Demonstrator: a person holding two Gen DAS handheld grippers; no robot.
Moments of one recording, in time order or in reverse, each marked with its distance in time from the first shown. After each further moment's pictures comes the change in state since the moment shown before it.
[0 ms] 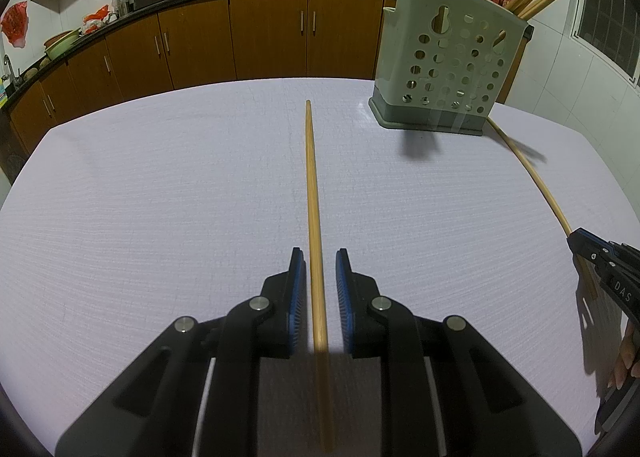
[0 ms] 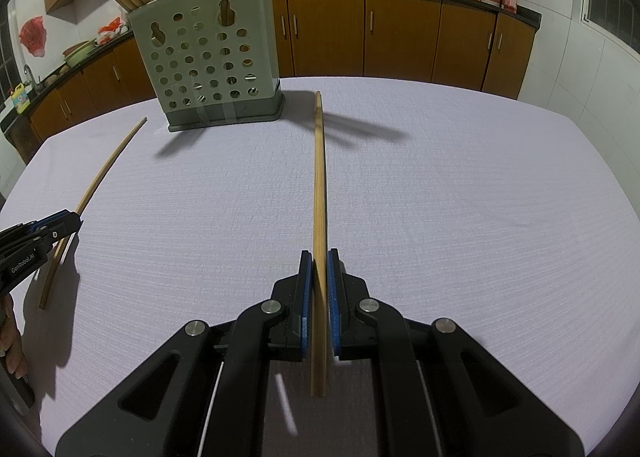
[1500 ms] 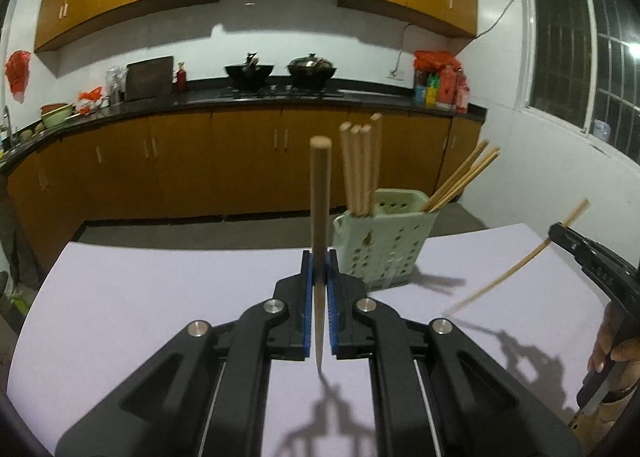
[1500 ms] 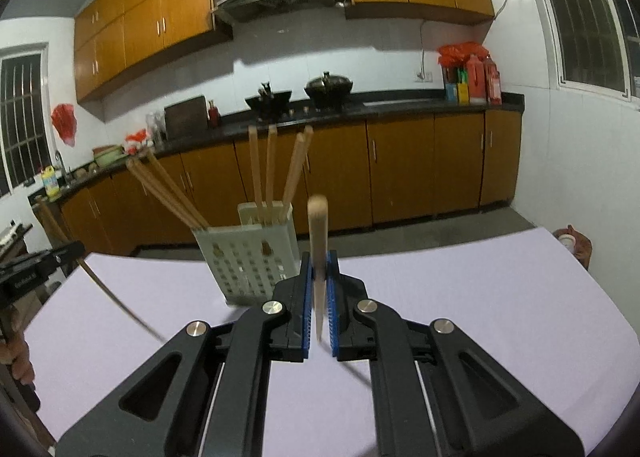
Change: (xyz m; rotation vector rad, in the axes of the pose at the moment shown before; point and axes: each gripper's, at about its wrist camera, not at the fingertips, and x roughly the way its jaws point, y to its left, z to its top) left arm -0.157 0.001 0.083 0.048 -0.374 -0.124; right arm -0.137 -0.007 0.074 0.057 -0.463 0.093
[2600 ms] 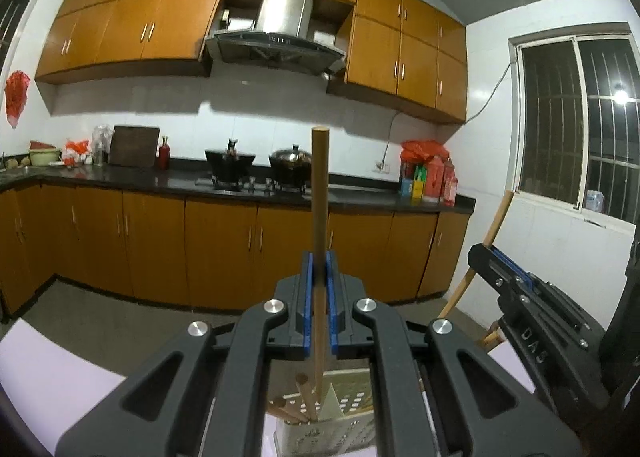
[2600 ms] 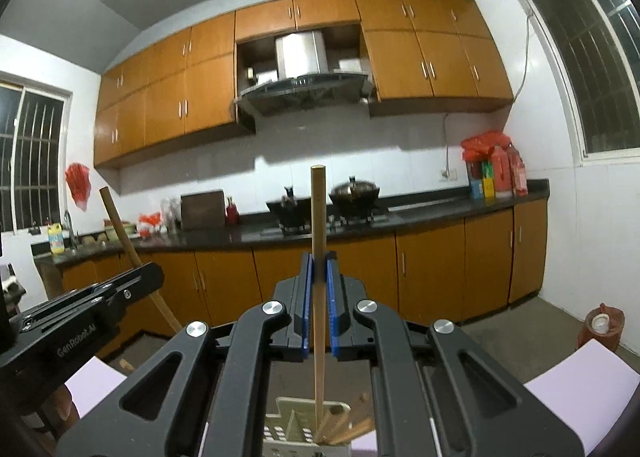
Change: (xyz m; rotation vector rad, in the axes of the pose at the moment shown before) left arm 0.079 -0.055 0.120 -0.057 -0.320 -0.049; right arm 0.072 0.054 0.084 -0.027 -0.329 0.056
